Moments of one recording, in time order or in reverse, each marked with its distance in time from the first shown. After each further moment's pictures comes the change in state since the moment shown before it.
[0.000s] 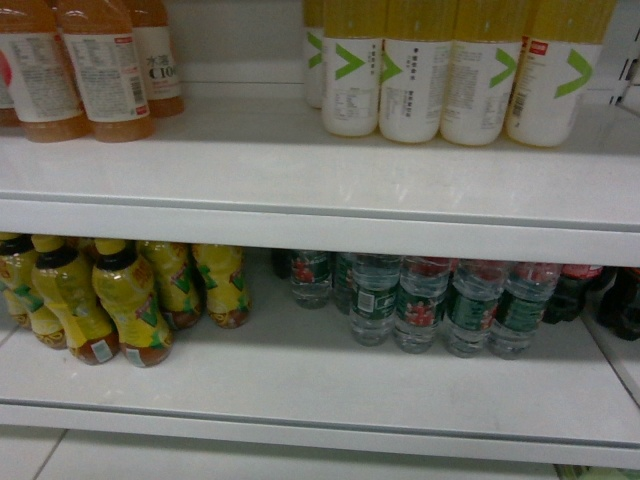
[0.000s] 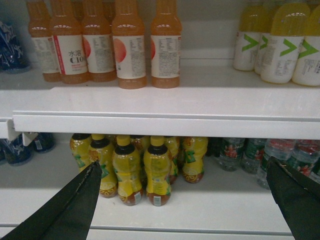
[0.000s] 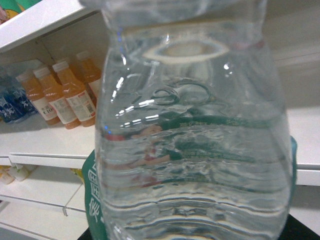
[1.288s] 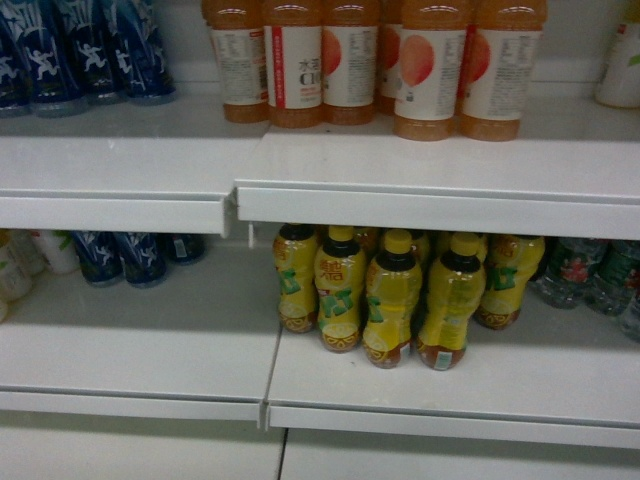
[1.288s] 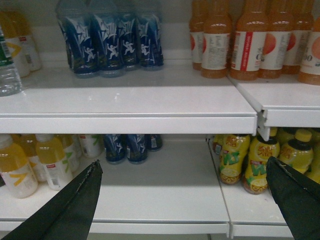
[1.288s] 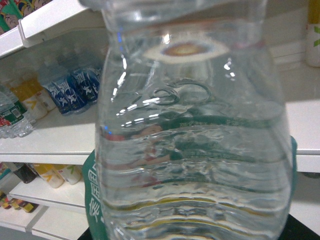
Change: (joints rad) left arm 0.000 0.000 0.000 0.001 0.000 0.000; right arm 0.000 -0.004 0.000 0.002 -0.003 0.000
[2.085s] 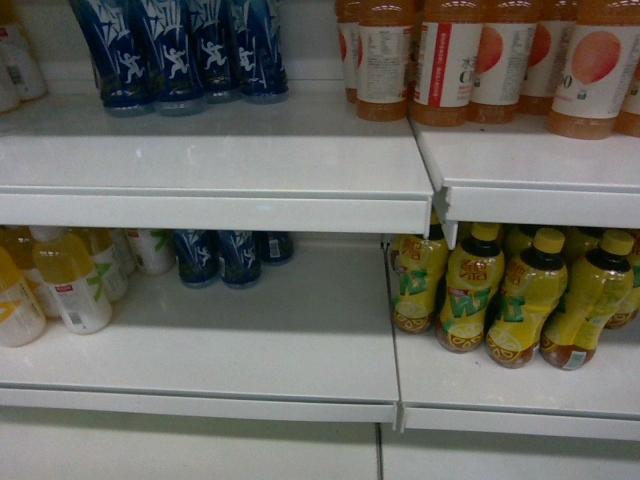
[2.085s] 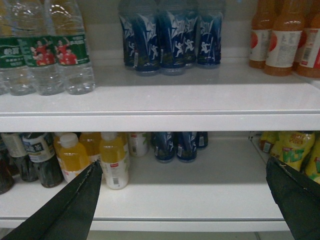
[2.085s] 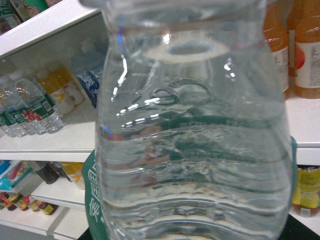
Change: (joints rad) left arm 0.000 0.000 0.000 -0.003 0.000 0.000; right arm 0.000 0.000 -0.001 -0.002 -0.001 0.000
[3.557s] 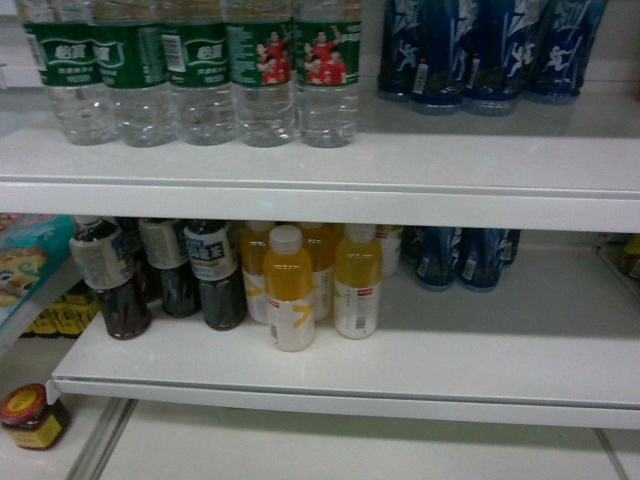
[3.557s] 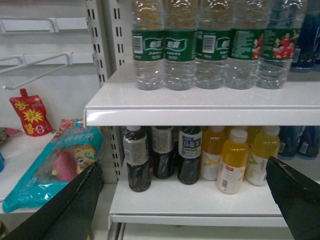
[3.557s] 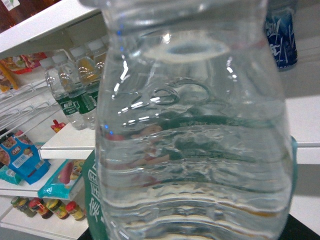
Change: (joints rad) left arm 0.000 0.000 0.000 0.002 0.000 0.000; right arm 0.000 0.000 0.000 0.002 0.001 0.000
